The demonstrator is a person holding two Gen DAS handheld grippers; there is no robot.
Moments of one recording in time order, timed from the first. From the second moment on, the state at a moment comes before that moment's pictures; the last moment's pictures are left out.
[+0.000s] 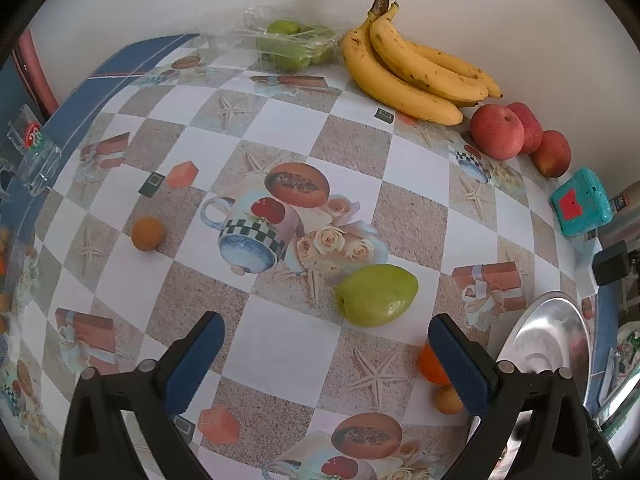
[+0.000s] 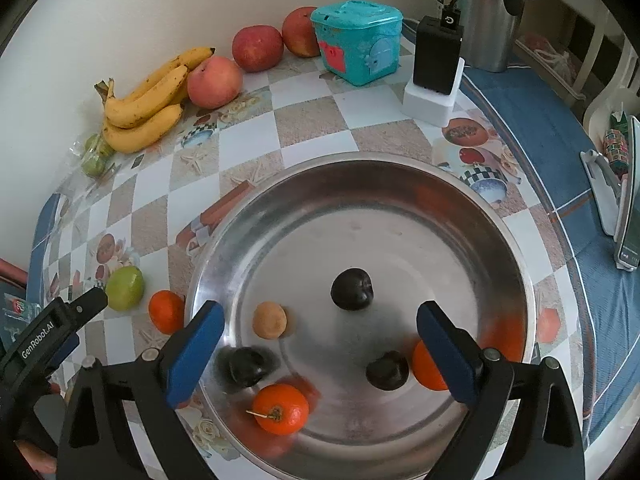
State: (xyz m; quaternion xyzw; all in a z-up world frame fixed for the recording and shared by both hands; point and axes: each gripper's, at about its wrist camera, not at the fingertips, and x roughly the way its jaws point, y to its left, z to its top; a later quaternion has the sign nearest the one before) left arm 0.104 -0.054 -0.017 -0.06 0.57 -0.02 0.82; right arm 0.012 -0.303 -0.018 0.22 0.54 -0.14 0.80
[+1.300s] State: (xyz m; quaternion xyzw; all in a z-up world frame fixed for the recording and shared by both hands) left arm 0.087 -0.118 -0.051 -0.09 0.60 -0.18 0.77; right arm 0.014 -0.299 -0.022 0.21 0.55 -0.14 0.79
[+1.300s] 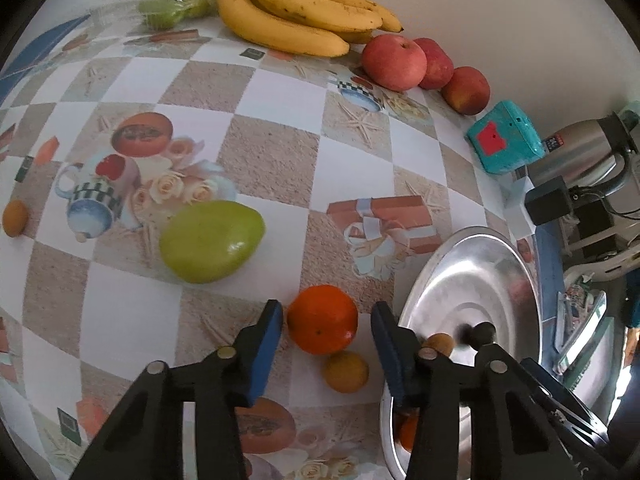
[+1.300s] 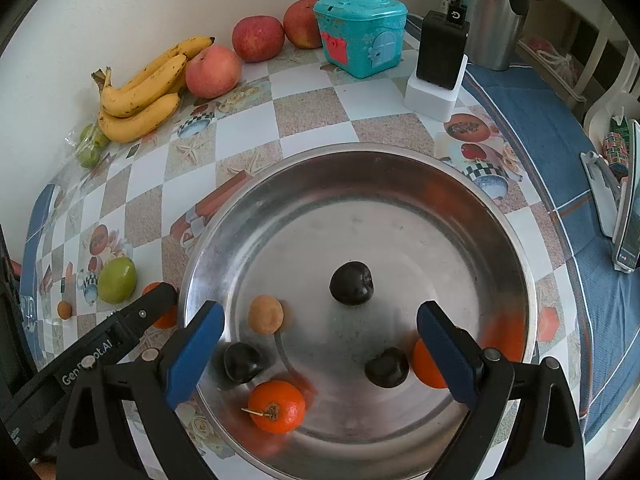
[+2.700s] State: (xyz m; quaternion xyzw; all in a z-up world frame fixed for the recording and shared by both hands) left arm 0.083 0.012 0.009 -0.15 0.56 -0.06 0.81; right arm 0.051 -0.185 -0.010 0.12 0.54 0.06 0.83
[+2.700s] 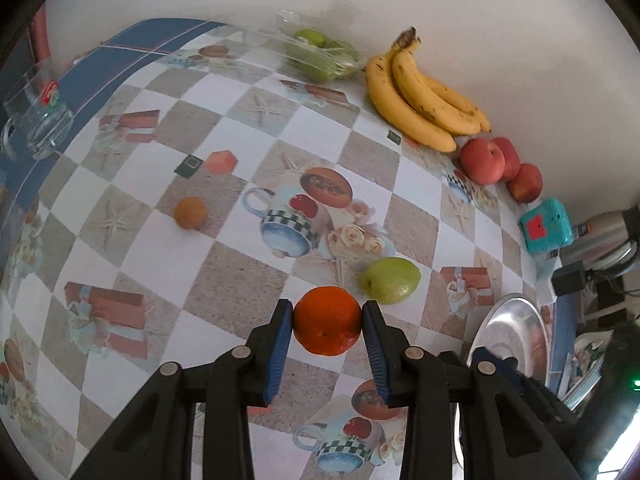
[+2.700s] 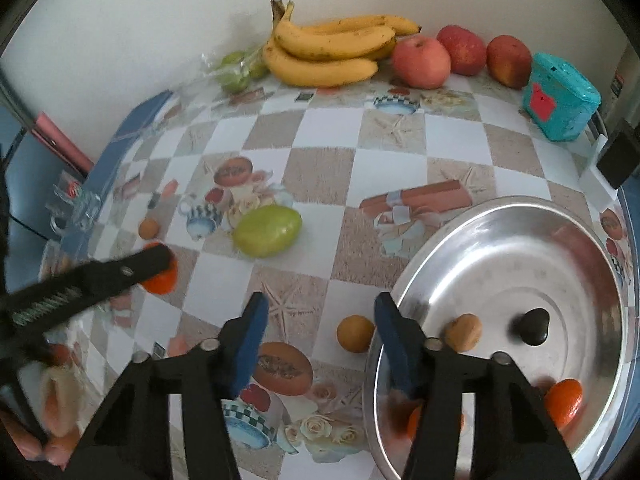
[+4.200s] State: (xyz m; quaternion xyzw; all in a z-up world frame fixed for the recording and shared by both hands) left arm 0.084 0.021 0.008 -0.18 0.56 -0.07 0.80; right arm 0.050 -0.155 -0.036 -0.04 0.59 0.02 0.80
